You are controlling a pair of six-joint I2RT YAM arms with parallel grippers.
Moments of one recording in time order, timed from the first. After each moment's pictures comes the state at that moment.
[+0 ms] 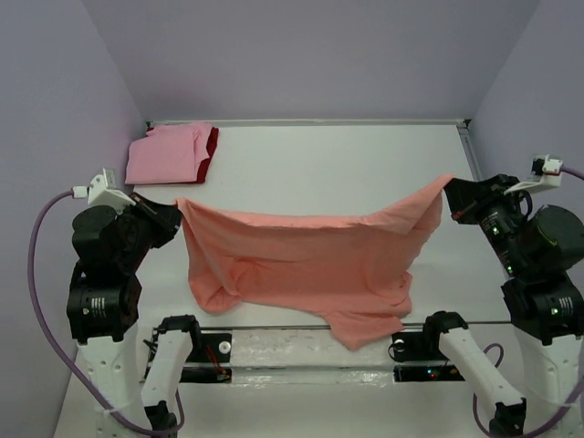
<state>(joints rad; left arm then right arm) 0.08 0.67 1.29 -0.94 0.21 -0.65 0.15 0.62 1.28 -0.60 -0.05 0.49</state>
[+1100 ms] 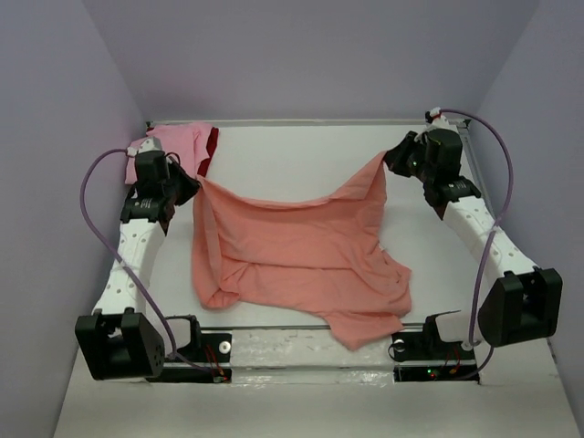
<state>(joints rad) 0.04 1.14 1.01 -0.43 0.07 -0.62 0.16 1.33 1.11 -0.11 -0.12 0.48</state>
